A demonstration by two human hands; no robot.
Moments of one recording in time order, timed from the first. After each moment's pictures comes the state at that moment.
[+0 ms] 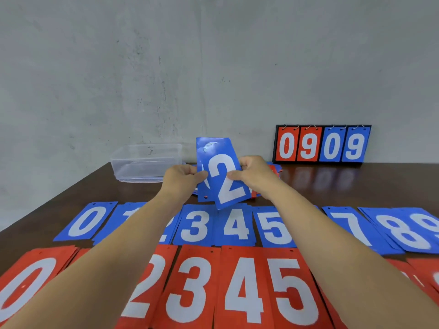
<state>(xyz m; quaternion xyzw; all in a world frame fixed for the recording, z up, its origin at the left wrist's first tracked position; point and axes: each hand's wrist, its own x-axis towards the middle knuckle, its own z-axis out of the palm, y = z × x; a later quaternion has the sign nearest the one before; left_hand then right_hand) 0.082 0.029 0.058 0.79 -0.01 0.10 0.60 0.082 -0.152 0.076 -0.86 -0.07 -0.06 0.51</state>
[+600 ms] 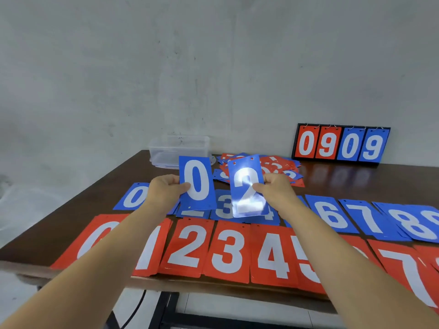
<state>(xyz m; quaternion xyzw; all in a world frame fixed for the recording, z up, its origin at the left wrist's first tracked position) 0.001 0.133 0.043 0.79 0.07 0.12 0.59 0.011 -0.112 0.048 -0.86 0.02 -0.09 0.50</state>
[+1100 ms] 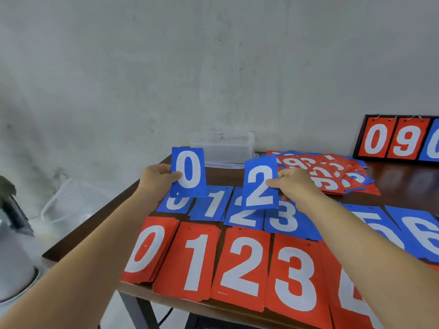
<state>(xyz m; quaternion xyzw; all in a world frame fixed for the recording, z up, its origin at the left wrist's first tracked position) 0.050 0.262 0.038 0.79 0.14 0.17 0.58 0.084 -0.028 0.037 -0.84 0.02 -0.01 0.54</state>
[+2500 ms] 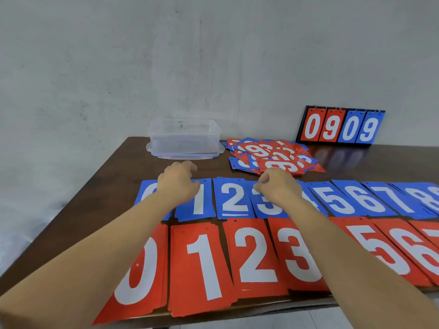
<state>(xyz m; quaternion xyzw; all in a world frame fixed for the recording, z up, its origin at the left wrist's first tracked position) 0.108 0.232 0.006 0.96 -0.10 0.10 0.26 0.058 0.008 0.025 -0.97 0.16 -0.06 0.19</state>
